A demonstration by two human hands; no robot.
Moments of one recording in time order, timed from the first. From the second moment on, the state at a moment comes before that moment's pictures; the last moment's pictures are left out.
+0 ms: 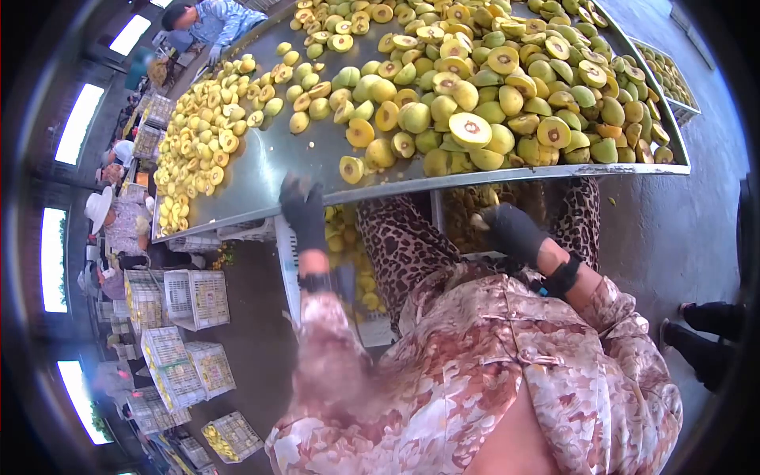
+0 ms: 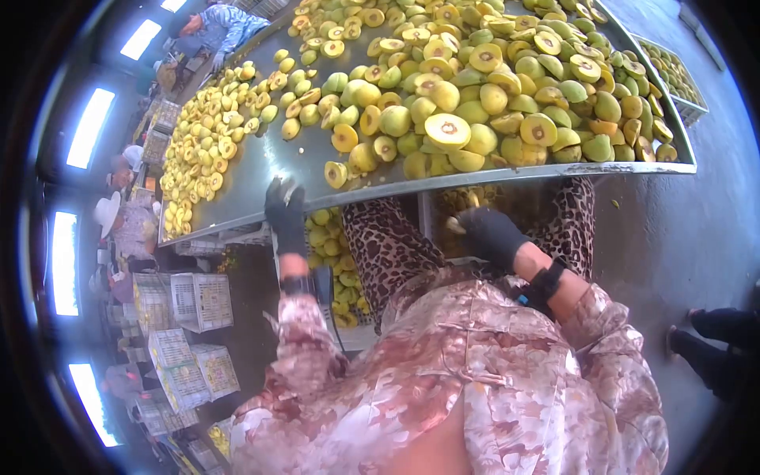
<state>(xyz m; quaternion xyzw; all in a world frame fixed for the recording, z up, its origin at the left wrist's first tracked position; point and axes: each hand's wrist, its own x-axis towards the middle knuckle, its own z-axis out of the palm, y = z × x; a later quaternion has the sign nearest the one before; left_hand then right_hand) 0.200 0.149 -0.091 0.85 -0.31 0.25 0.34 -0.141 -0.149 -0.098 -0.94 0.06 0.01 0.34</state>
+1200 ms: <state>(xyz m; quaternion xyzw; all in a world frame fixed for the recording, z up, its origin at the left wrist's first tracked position) -0.007 -0.017 -0.009 0.61 -0.45 -0.03 0.65 -0.095 -0.126 -0.031 -0.76 0.14 -0.19 0.60</state>
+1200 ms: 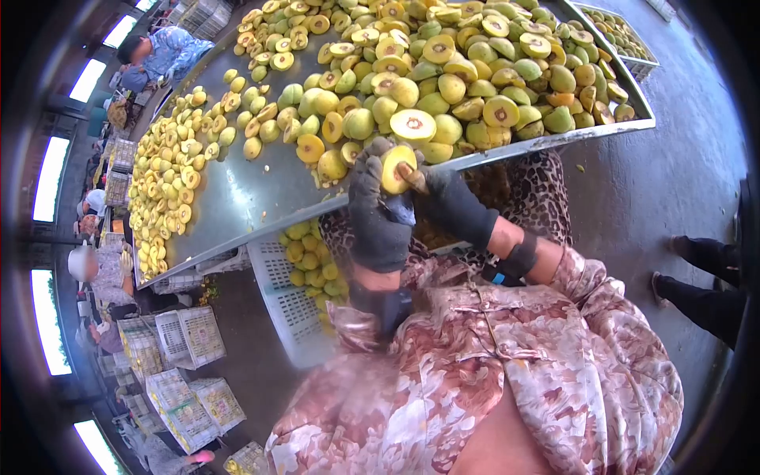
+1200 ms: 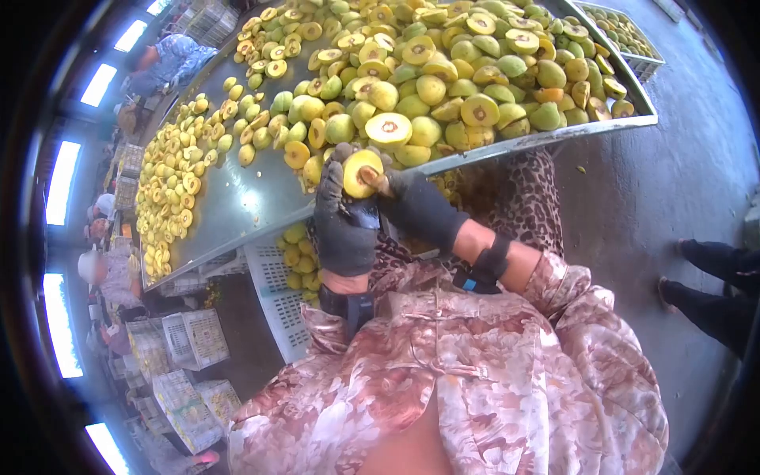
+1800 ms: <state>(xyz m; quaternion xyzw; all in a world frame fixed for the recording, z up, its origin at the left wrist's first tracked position) -0.007 -0.023 0.017 0.56 -0.37 -0.11 0.73 -0.111 -0.139 0.004 -0.81 -0.17 -0.20 0.52</state>
